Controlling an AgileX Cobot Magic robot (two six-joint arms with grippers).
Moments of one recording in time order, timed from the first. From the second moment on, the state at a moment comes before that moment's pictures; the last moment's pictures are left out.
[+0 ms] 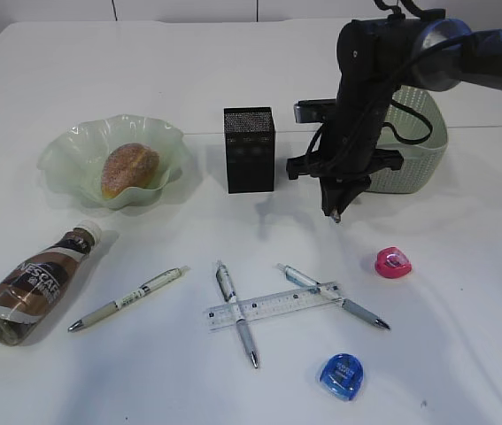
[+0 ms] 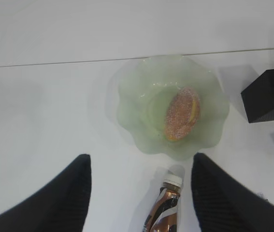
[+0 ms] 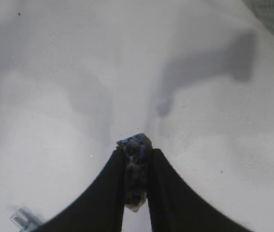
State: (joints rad) left arm -0.08 1.64 -1.99 0.03 1.26 -0.11; right arm 0.26 2.37 -2.03 0.06 1.22 0.12
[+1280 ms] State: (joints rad) left arm -0.08 1.64 -1.99 0.03 1.26 -0.11; right arm 0.22 2.29 -2.17 0.02 1.23 0.12
